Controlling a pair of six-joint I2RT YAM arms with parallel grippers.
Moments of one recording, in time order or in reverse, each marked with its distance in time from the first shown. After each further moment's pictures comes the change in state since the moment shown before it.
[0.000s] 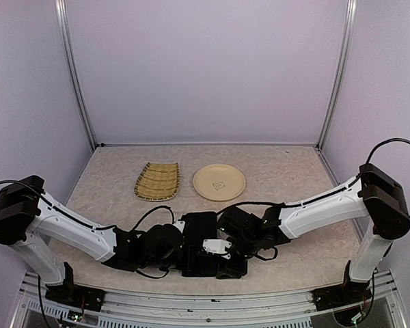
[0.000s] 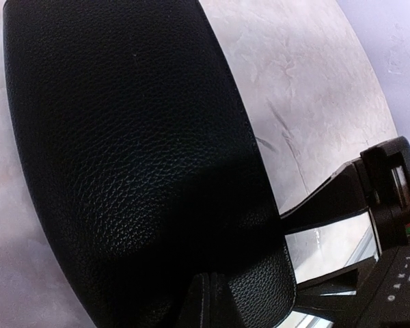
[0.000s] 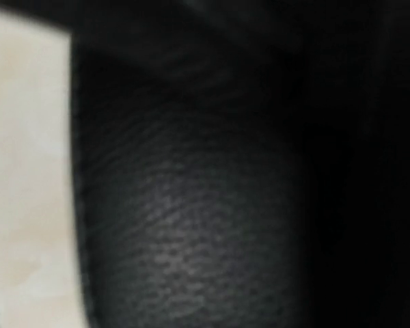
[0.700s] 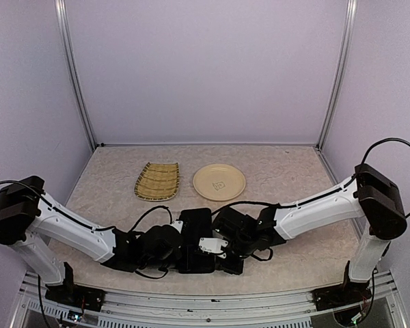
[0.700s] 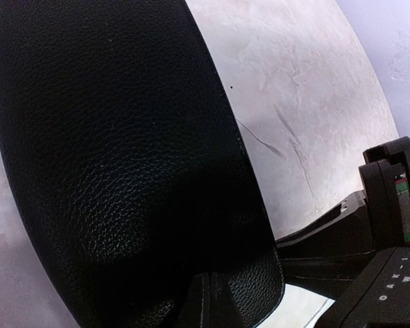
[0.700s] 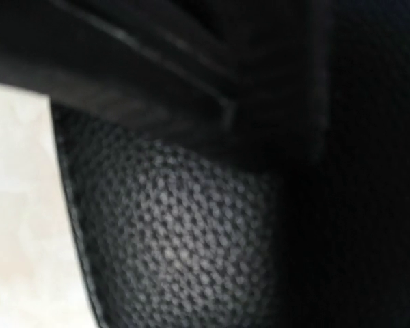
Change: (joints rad) left arm 0.000 -0.002 -0.018 0.020 -0.028 -0.006; right arm 0.010 0.043 0.050 -0.007 0.107 0.045
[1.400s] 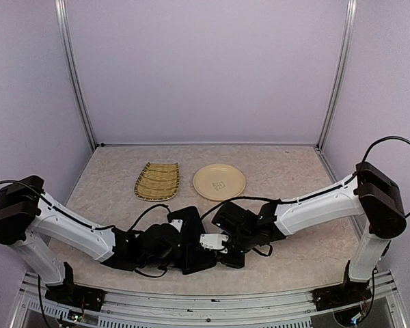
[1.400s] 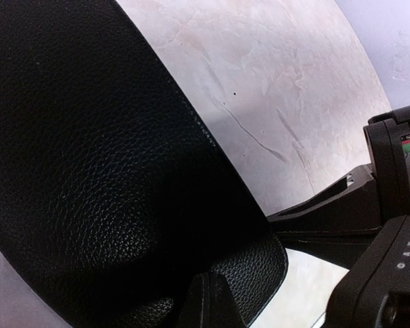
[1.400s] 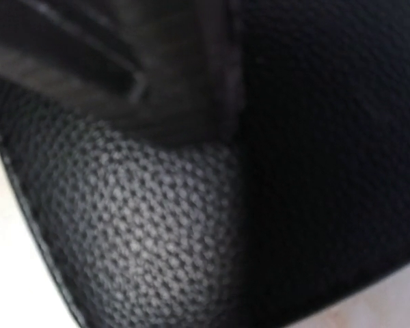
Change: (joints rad) left arm 0.013 -0.003 -0.005 0.003 0.000 0.029; right arm -0.032 -0.005 0.017 -0.014 0.072 -0.125
